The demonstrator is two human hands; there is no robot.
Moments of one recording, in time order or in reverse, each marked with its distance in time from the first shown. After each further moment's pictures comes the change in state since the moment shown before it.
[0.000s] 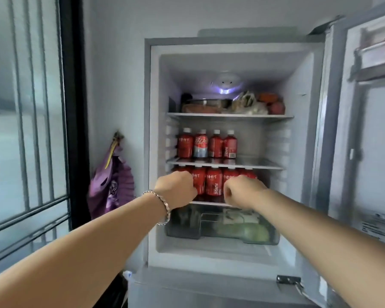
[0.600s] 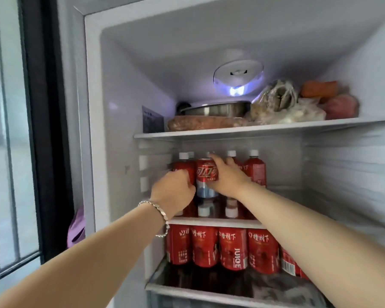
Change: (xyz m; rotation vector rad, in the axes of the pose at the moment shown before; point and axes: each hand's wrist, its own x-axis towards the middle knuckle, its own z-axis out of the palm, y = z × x) left_hand 0.269 -0.027 0.043 -0.047 0.280 -0.166; right_hand 0.327 0.075 0.019 0.403 0.265 -0.096
